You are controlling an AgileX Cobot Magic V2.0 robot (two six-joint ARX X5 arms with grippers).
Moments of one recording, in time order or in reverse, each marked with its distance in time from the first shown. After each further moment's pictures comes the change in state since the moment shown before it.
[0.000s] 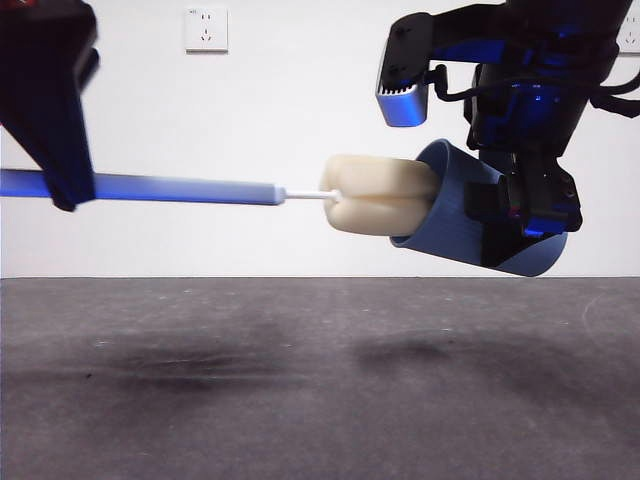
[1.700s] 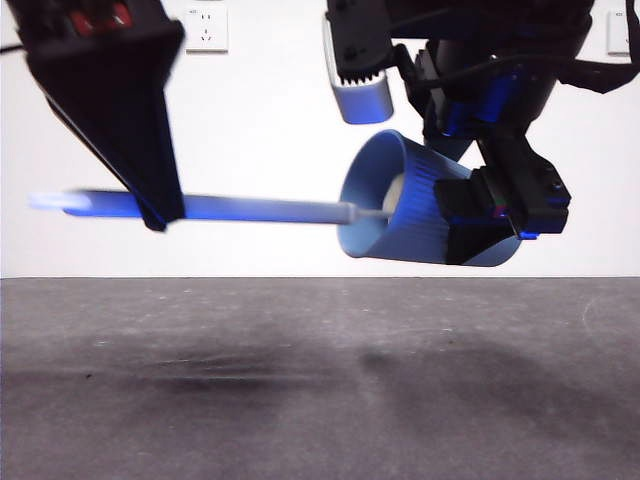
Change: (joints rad) left arm -0.105 0.079 0.000 0.124 0.019 -0.106; right arm 0.175 0.005 0.001 -0.011 0.074 -0.101
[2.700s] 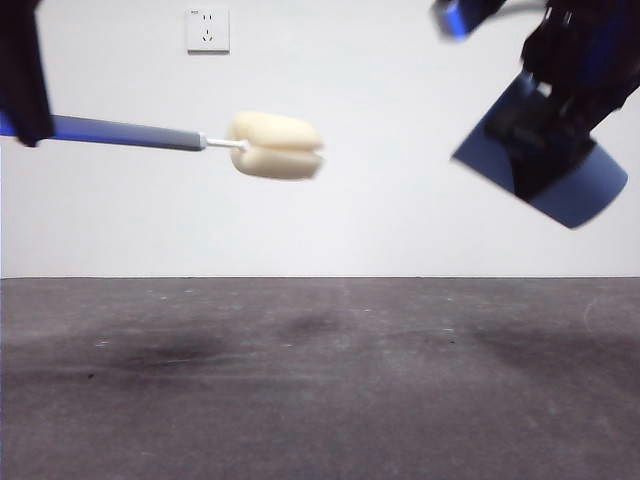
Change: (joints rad) left arm 0.214 -0.232 -0.002 -0.122 -0.101 -0.212; right arm -0.288 -0.169 0.001 -0.025 -0.037 0.561
